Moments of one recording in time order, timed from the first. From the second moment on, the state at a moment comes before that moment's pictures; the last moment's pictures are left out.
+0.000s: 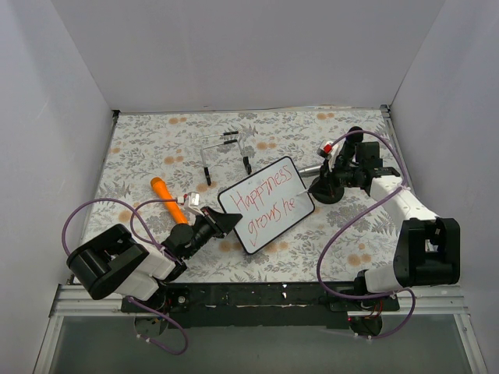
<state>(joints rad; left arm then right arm) -0.77 1.40 0.05 1.35 -0.03 -0.97 0.09 1.41 0.92 -0.42 -0.92 -0.58</state>
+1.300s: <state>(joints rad) -0.77 1.39 0.05 1.35 -0.03 -0.97 0.11 1.47 0.92 -0.41 -0.90 -0.57</state>
